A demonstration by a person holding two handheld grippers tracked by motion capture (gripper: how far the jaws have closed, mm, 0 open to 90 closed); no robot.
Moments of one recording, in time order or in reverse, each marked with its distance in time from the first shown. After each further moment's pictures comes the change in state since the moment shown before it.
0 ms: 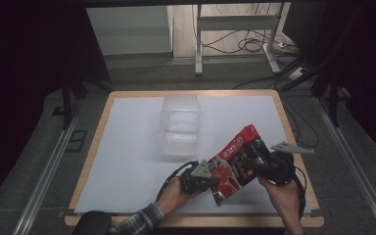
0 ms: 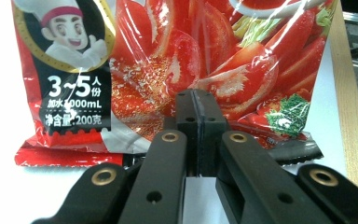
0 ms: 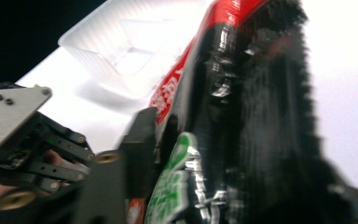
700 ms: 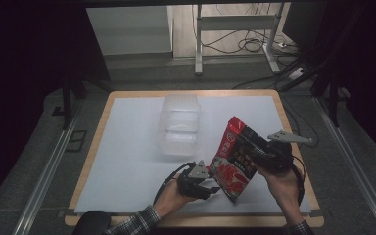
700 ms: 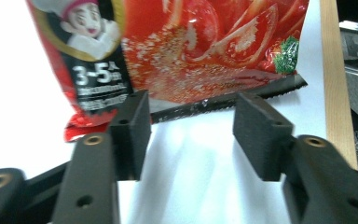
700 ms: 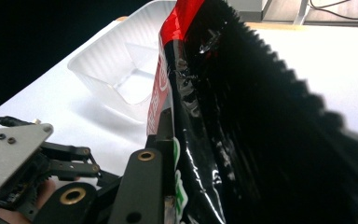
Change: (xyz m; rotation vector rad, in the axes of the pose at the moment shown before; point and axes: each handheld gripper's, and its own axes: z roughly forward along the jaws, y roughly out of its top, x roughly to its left) left arm -0.006 0.001 -0.014 -0.009 0.038 -0.016; right arm 0.014 0.034 -0.002 -0.028 -0.010 -0.064
